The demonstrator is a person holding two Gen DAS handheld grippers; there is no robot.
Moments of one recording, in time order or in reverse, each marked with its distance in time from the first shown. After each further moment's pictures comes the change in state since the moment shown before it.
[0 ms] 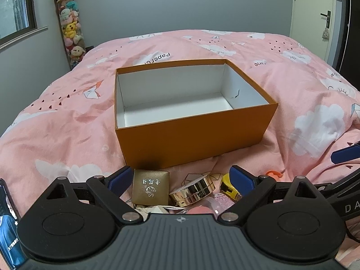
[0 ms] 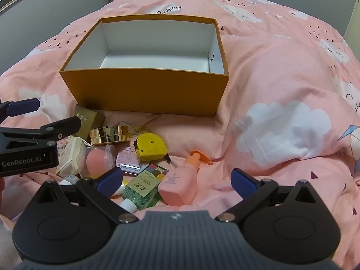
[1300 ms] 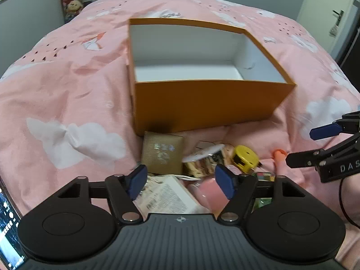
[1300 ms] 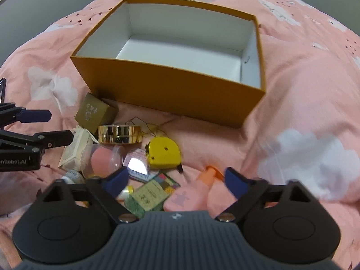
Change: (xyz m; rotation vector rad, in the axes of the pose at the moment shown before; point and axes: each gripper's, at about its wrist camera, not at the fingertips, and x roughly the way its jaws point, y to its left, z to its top) left arm 0.030 0.054 -0.007 -0.122 0.213 -0.089; right arm 0.043 0.007 0.043 -0.163 0.094 0.085
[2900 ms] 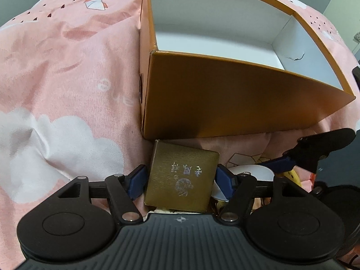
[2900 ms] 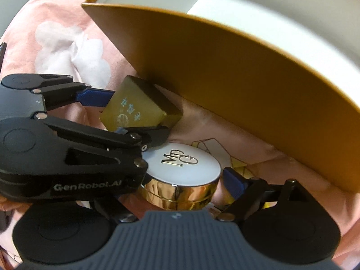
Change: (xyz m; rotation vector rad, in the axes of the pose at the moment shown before) left arm 0.101 0.030 0.026 -0.115 0.144 0.012; right arm 0.142 0.072 0.066 -0.190 0.251 0.287
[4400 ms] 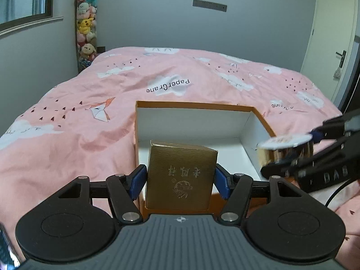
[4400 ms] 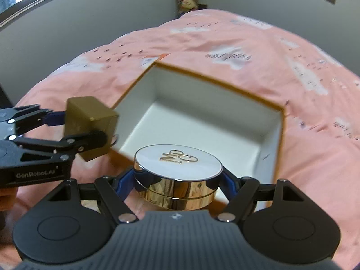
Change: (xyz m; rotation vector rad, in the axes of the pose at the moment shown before) left arm -0.122 -0.046 0.035 0.073 -0.424 0.019; right arm -0.189 -0.027 -0.011 0.004 -0.403 -0.238
